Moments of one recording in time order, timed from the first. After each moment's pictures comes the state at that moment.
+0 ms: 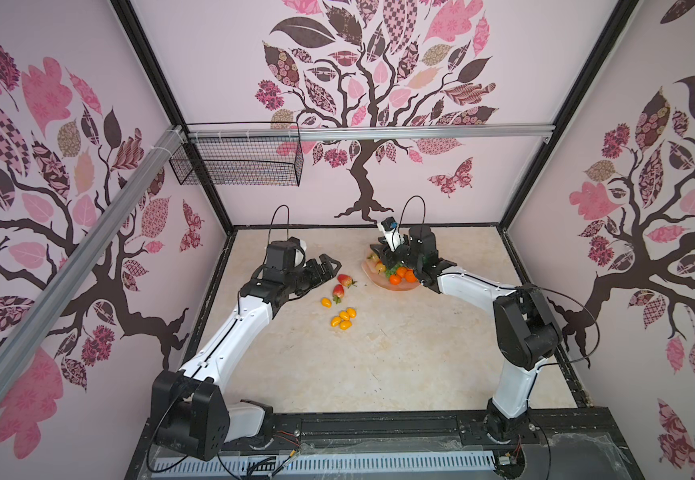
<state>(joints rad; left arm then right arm) -0.27 1.29 1.04 -0.39 0.37 -0.71 0.47 1.84 1.28 0.27 -0.24 -0.07</state>
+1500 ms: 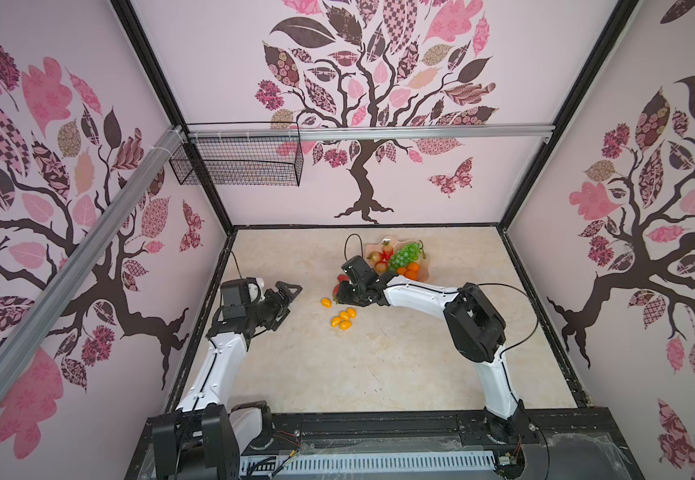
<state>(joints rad) 0.14 1.11 0.66 -0.28 0.68 -0.83 0.81 2.15 1.62 -0.36 -0.06 0.81</state>
